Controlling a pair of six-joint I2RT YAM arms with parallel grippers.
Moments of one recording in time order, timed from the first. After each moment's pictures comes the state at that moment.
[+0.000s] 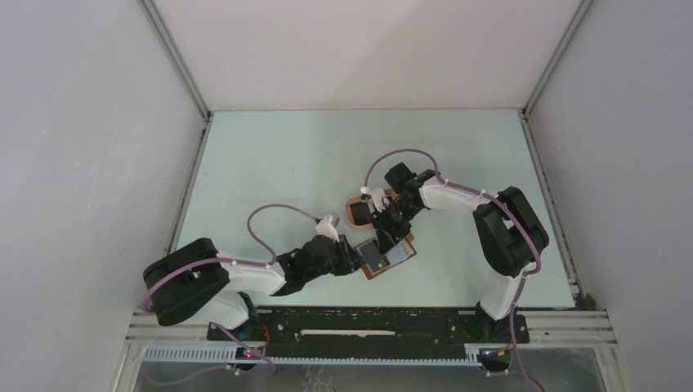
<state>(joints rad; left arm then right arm) -1.00 1.39 0.32 0.53 -0.10 -1.02 0.59 1.81 1.17 -0.75 -0.64 -0.20</state>
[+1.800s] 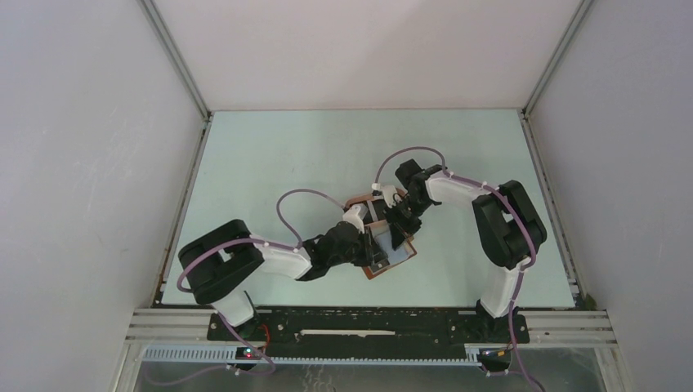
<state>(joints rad) -1.00 1.62 0.55 0.53 0.01 -0.92 0.49 1.86 1.18 -0.80 -0.58 -0.24</state>
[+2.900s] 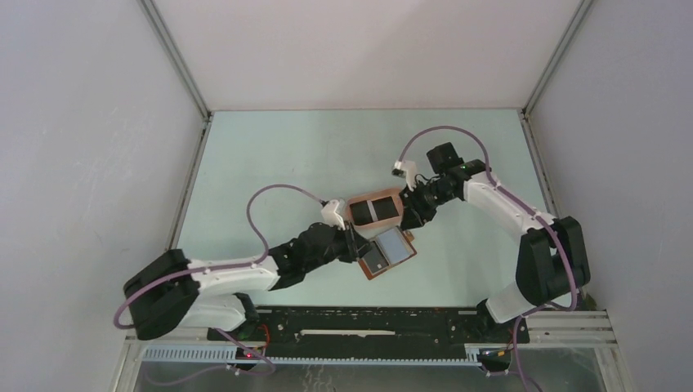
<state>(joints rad) -1.00 1.30 0.45 0.43 -0.07 -0.86 0.39 1.56 1.14 -0.80 -0.70 -0.39</state>
